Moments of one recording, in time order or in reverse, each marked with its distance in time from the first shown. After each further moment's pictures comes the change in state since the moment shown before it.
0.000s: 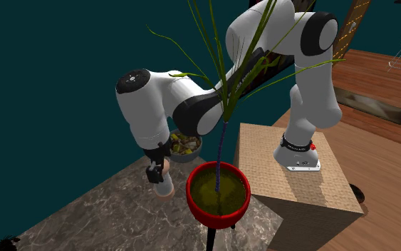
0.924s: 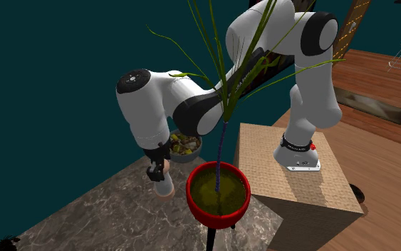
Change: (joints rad) arm 0.000 -0.001 0.000 -0.002 0.000 0.002 0.000
